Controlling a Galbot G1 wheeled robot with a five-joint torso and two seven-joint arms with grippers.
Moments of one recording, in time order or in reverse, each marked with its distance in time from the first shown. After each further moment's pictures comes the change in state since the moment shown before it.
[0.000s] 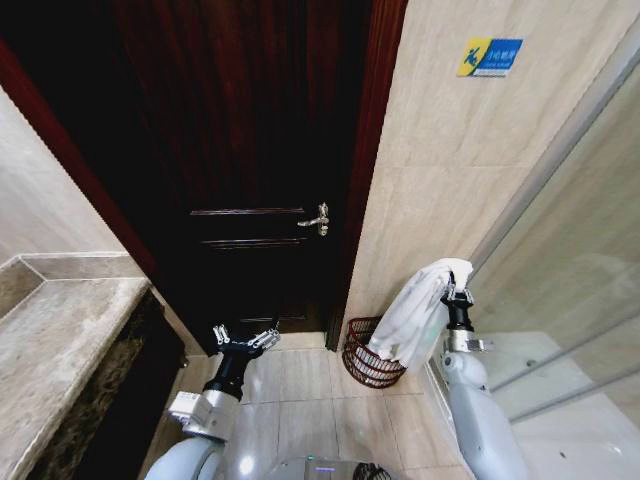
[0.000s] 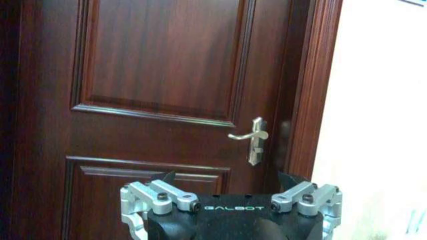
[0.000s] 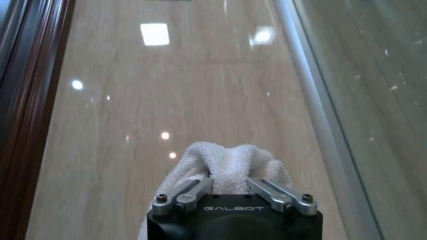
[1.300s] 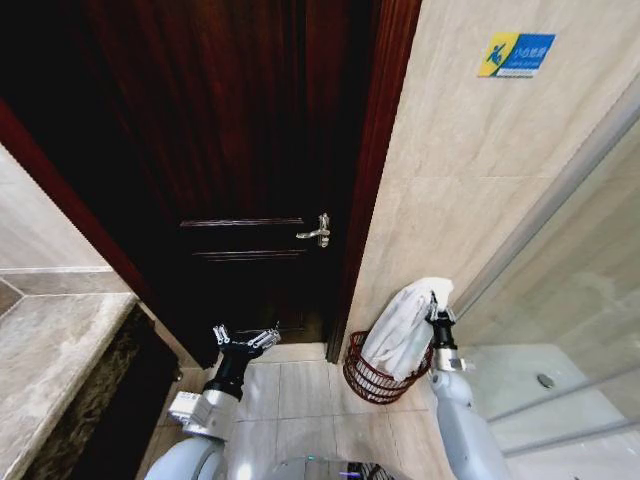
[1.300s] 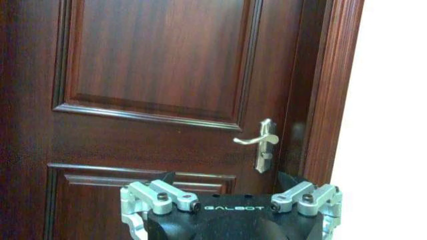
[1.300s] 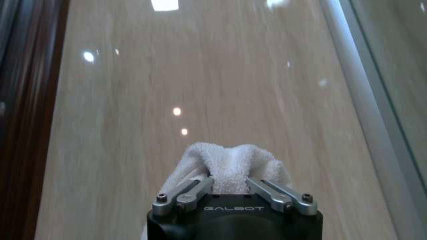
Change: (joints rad) left arm 0.000 0.000 0.000 0.000 0.000 0.000 0.000; right arm -0.001 0.037 -0.016 -0.221 0.024 0.126 -0.146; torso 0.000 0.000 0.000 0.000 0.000
